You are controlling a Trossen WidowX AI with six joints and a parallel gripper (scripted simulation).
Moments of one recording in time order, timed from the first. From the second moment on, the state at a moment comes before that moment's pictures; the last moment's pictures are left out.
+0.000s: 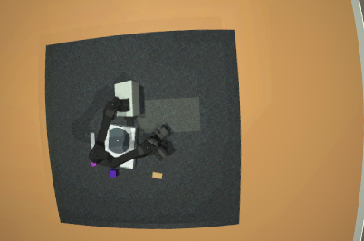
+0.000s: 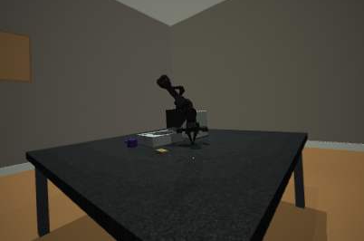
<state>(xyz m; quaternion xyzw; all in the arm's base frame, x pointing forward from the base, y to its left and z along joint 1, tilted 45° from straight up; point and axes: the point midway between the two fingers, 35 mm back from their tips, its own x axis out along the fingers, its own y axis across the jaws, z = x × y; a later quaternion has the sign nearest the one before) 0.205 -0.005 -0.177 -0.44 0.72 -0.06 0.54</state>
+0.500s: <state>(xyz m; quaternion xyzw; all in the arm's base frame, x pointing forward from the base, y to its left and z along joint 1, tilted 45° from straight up) 0.203 0.011 -0.159 -0.44 0.72 -0.06 0.53</state>
